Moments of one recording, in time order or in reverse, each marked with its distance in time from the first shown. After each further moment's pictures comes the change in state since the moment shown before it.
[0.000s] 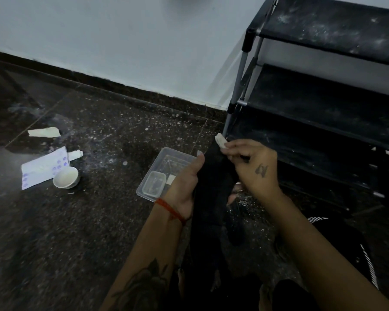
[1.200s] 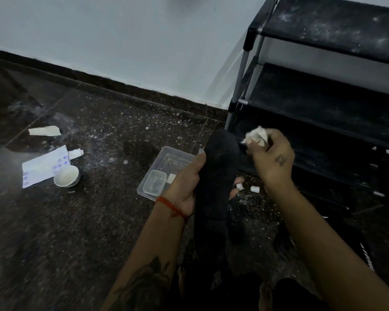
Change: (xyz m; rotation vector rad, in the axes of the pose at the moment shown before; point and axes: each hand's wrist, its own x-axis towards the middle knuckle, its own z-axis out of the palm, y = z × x) left_hand 0.002 0.002 -0.002 -0.098 -0.023 0.006; right_hand 0.015 0.017 -0.011 -0.025 0.196 0.335
